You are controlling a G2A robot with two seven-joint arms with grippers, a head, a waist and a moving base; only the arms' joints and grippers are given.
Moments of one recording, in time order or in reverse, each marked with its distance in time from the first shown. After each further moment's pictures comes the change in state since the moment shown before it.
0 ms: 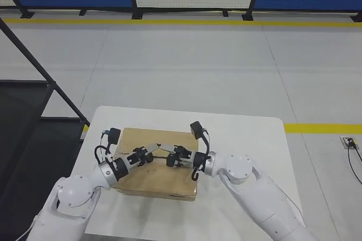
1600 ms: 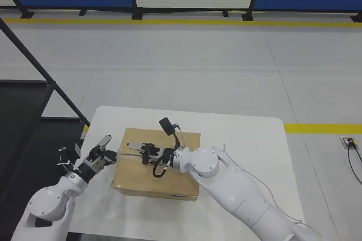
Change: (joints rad) left arm 0.106 0.007 -0.198 0.201 -0.260 -0.026 0.148; right arm 0.195 -0.180 -0.225 0.213 0.013 0.007 -0.152
